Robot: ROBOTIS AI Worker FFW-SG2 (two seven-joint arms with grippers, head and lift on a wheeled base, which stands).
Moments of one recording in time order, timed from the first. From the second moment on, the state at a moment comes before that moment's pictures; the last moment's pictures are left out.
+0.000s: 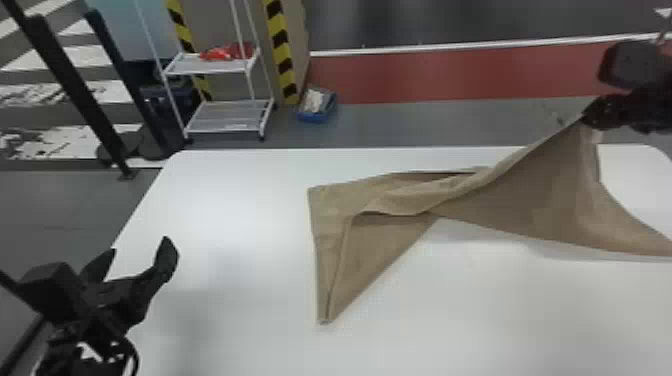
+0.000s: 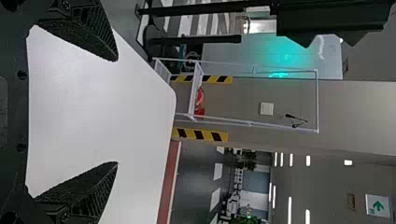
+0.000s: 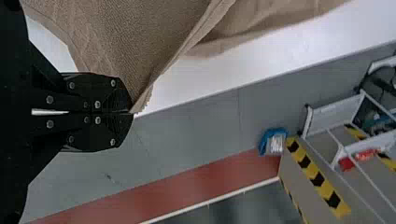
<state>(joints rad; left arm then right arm) 0.38 0.08 0.42 -1.87 0.26 0.12 -0.09 -0.63 -0.35 0.03 -1.27 0.90 0.15 1.07</state>
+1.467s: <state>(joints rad) 0.51 0.26 0.42 -2.09 0.10 0.27 -0.81 -0.32 -0.46 -0.13 -1.60 0.80 0.31 1.09</state>
